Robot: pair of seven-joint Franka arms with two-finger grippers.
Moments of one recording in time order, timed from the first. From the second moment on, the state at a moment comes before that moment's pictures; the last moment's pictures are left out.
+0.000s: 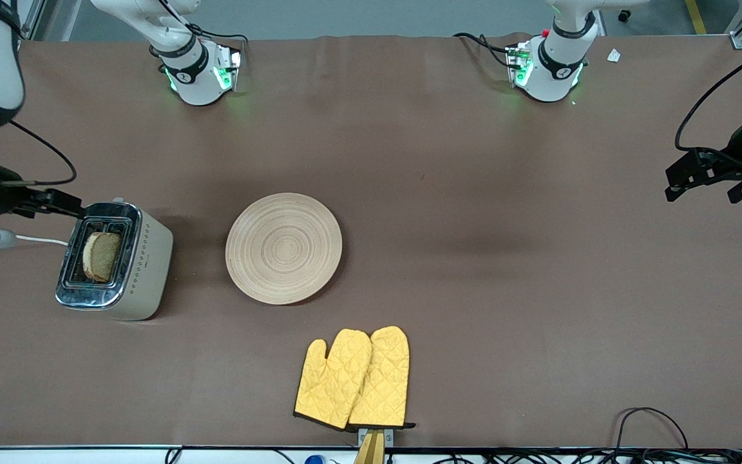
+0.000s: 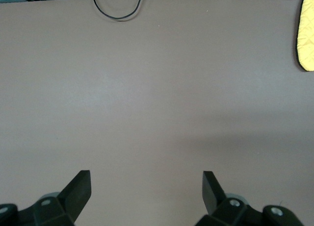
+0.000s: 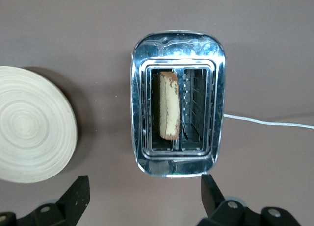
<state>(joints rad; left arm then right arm) -0.01 0.02 -0.06 -1.57 0.03 1.71 0.00 -0.04 0.13 -0.04 -1.70 0.00 1.73 -0.03</state>
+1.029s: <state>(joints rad) -0.01 0.02 -0.06 -1.57 0.03 1.71 -0.01 -0.06 0.26 -0.04 -1.85 -0.01 2.00 -0.04</state>
